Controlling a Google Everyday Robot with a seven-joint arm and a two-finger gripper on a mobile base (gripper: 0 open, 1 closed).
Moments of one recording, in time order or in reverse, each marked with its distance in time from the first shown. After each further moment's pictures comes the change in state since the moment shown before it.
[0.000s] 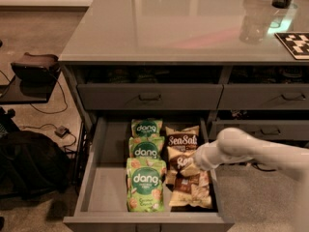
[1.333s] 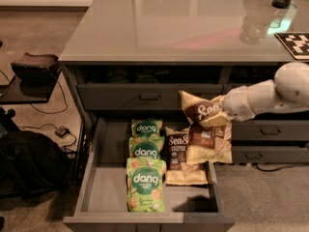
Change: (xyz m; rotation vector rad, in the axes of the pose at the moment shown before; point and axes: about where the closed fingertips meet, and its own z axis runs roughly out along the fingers) arm -0.146 -0.013 -0.251 0.012 -0.303 -0.233
